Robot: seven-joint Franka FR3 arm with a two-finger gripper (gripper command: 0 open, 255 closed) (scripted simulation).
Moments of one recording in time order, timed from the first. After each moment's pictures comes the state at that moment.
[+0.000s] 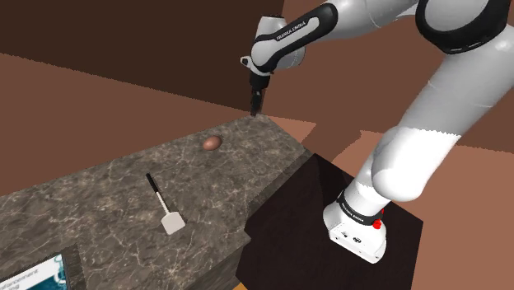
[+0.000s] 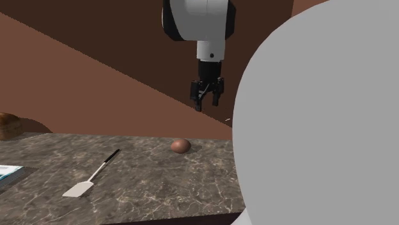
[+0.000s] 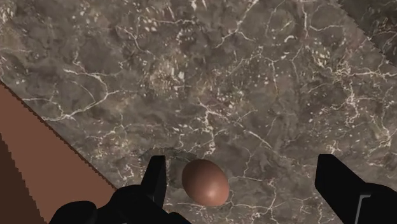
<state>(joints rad) 0.13 0.02 -0.22 -2.29 0.06 2.32 -0.87</state>
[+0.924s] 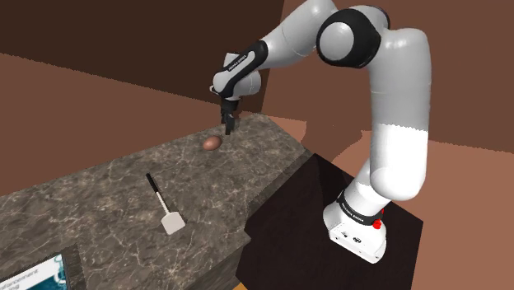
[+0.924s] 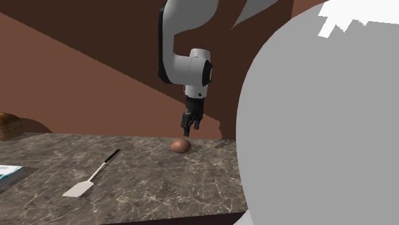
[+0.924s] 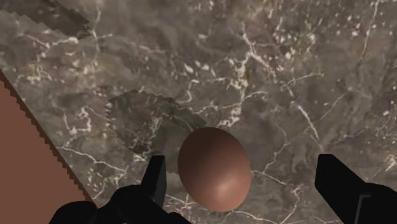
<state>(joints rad) 0.08 0.55 -0.10 -1.92 0.26 2.42 -1.24</state>
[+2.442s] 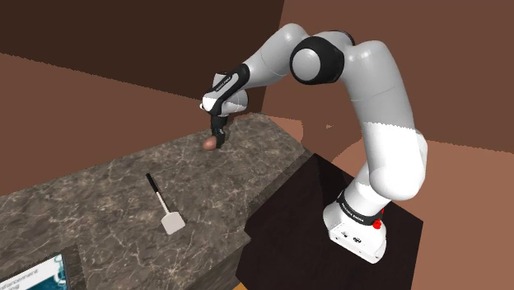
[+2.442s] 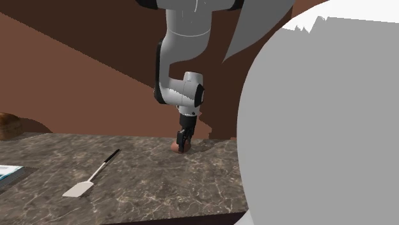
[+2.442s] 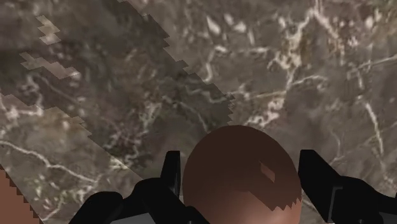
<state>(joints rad) 0.07 0.79 -0.04 -1.75 0.28 2.48 -1.32</state>
